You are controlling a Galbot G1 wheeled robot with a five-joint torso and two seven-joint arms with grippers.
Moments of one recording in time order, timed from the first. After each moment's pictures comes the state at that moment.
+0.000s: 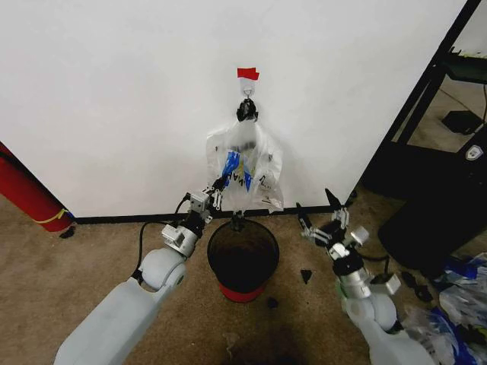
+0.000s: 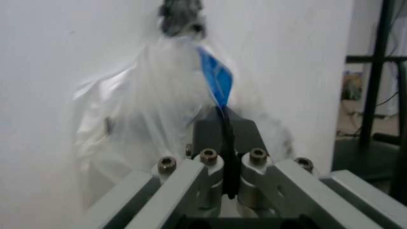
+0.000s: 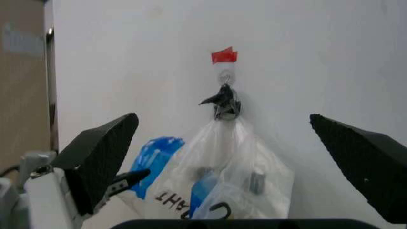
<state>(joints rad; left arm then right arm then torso) 0.89 -1.04 0.00 -1.76 -0.45 -0.32 -0.03 -1.18 1.14 0.37 1.82 0.64 0.50 -0.46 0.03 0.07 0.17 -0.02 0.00</state>
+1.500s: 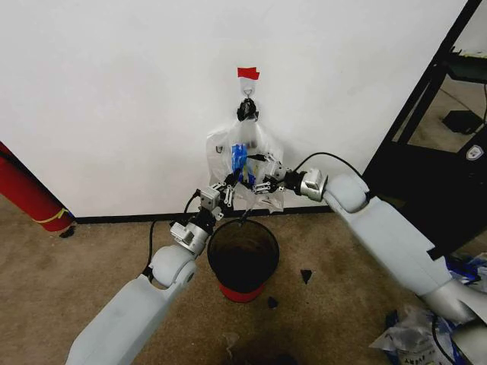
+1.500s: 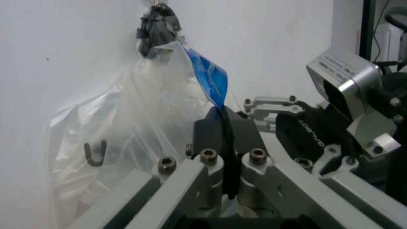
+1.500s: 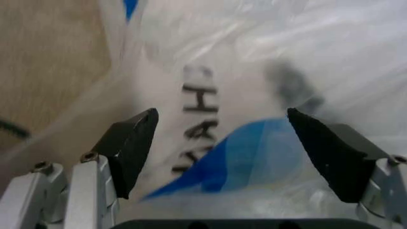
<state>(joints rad) 0.88 -1.08 -0.01 -1.74 -0.38 -0.34 0.00 -0.36 1.03 -0.12 1.43 0.12 0.08 -0.73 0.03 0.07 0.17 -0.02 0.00</state>
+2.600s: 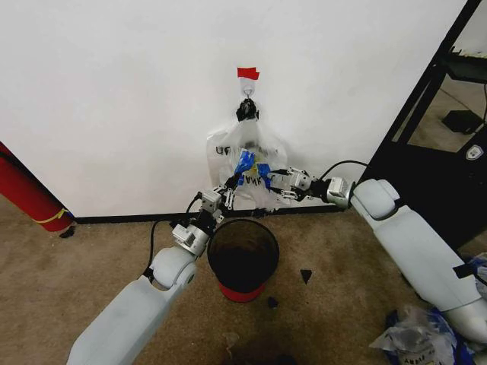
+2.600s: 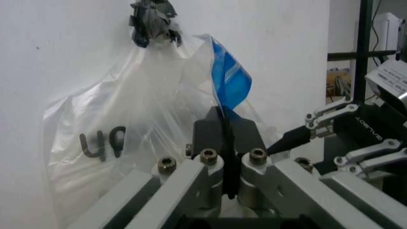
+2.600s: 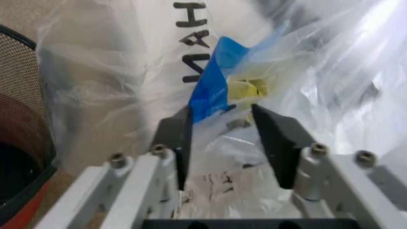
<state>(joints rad) 0.88 -1.08 0.01 -1.73 -0.37 -0.34 0.00 -0.53 0.94 0.06 1.49 0.04 0.08 -0.76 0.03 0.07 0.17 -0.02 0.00</state>
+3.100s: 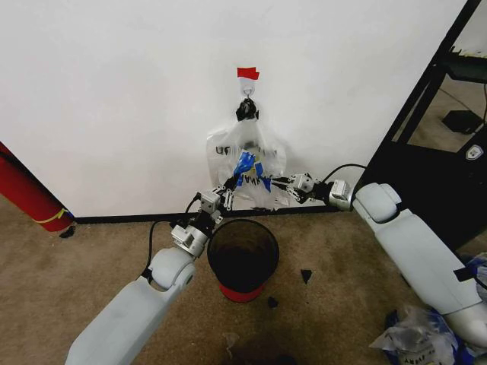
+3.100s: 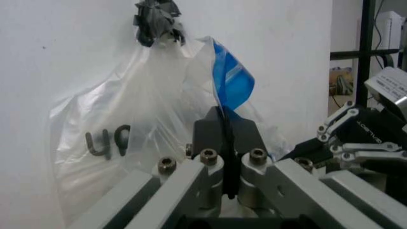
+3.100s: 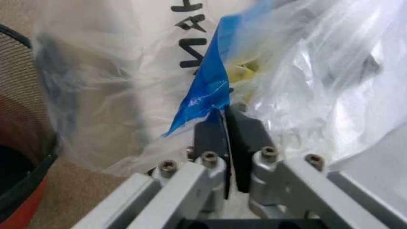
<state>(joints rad) 0.89 -1.07 0.00 -1.73 -0.37 -0.34 0.00 -0.54 0.95 0.08 1.45 0.05 0.10 -0.75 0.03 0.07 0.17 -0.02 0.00</state>
